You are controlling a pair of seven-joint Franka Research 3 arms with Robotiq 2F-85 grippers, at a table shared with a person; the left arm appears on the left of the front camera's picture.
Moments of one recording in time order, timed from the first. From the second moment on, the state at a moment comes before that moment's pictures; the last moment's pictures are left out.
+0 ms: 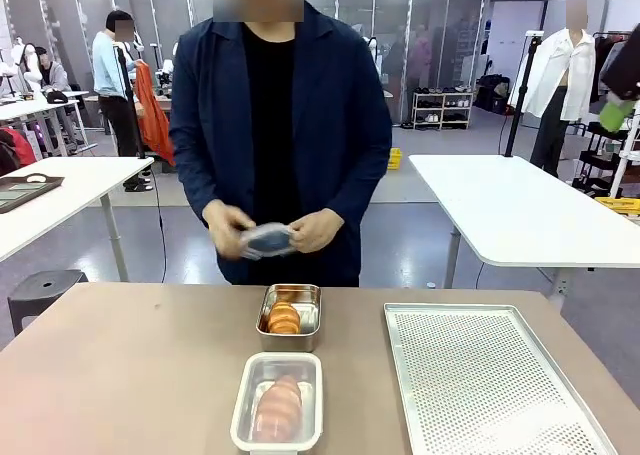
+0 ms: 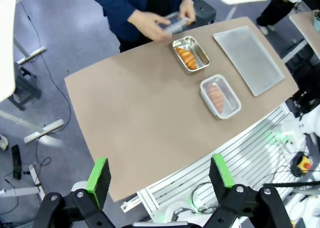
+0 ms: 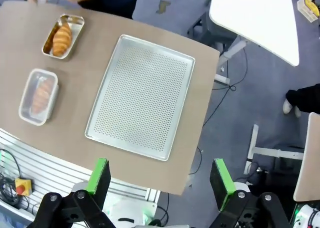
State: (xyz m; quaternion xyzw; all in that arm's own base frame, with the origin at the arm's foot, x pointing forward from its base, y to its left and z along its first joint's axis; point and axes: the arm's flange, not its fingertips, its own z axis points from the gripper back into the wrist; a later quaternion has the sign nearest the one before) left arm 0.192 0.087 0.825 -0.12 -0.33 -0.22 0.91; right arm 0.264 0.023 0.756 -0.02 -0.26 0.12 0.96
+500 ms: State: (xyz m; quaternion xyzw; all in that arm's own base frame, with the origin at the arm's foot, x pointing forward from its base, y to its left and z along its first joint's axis) left arm 0.192 0.087 0.825 -0.12 -0.33 -0.22 0.91; right arm 0.263 0.024 0.753 -0.01 -0.26 0.12 0.96
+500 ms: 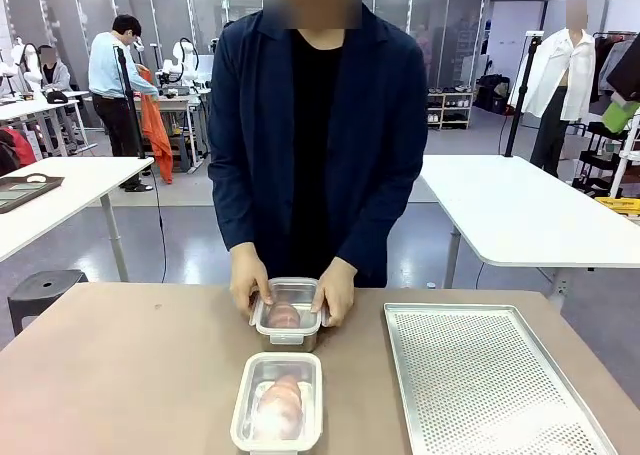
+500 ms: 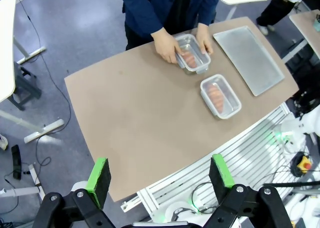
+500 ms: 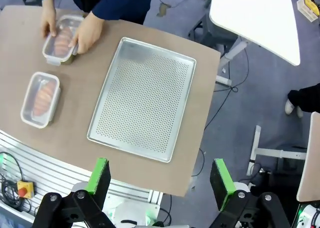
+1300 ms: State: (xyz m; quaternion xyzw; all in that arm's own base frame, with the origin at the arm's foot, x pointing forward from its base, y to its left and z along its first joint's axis) left arm 0.192 0.087 0.825 -0.12 -0.33 -0.22 0.91; right arm 0.263 0.024 0.754 -0.01 -0.26 0.12 0.96
